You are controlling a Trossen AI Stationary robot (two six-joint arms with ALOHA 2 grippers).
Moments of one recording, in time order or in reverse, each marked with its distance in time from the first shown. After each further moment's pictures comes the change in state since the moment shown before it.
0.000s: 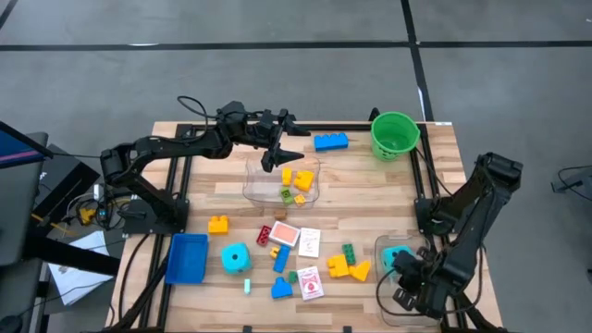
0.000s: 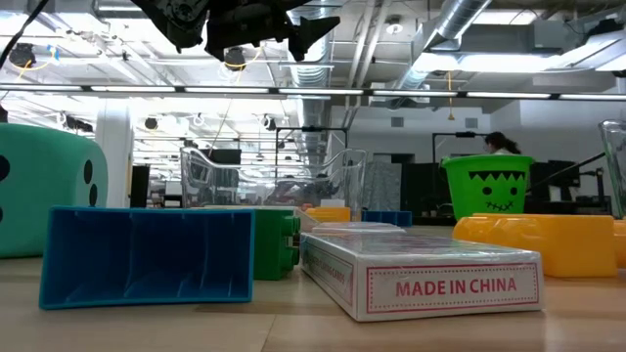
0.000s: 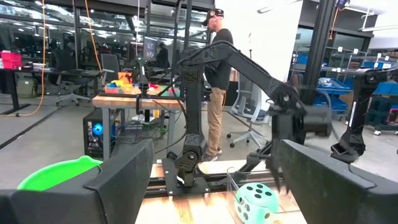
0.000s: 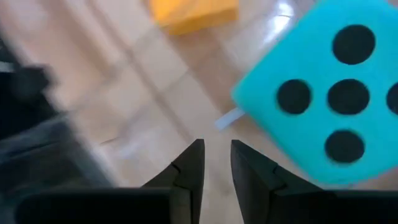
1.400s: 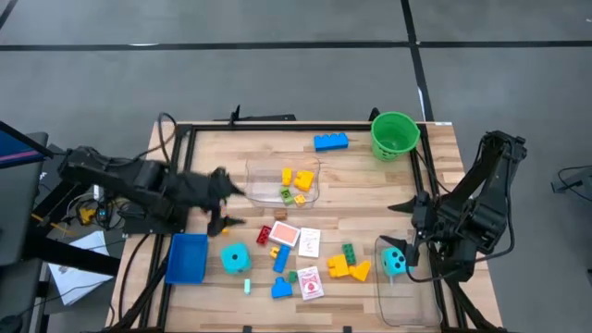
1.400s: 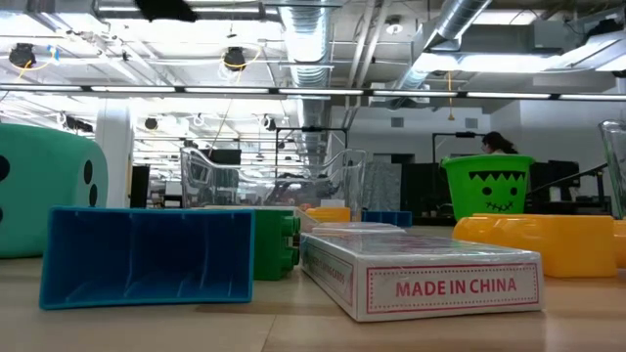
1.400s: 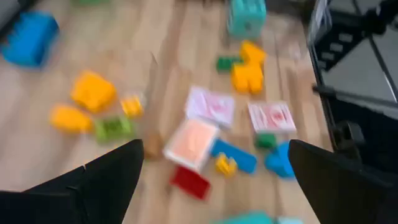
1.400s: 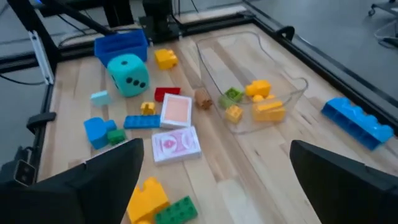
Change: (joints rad) left arm -0.762 -0.553 0.000 -1.399 -0.916 -0.230; right arm -0.064 -0.342 0.125 -0.238 0.824 -0.586
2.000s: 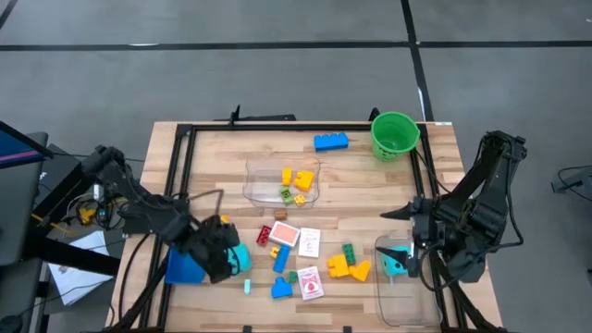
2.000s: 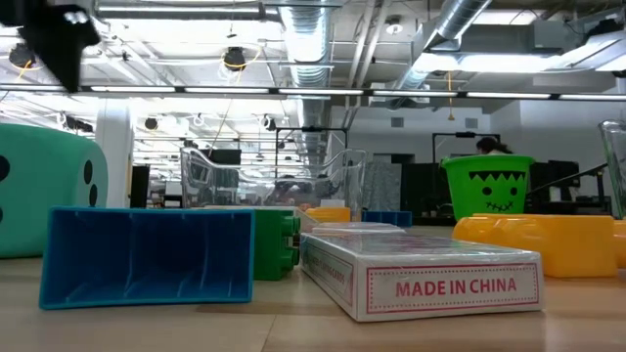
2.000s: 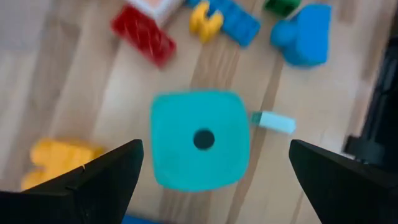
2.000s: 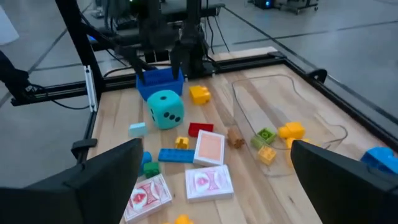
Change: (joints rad) left arm -0.349 0.364 0.000 -0.189 -0.006 -0.563; right arm -0.005 -0.002 0.000 0.376 0.042 -0.364
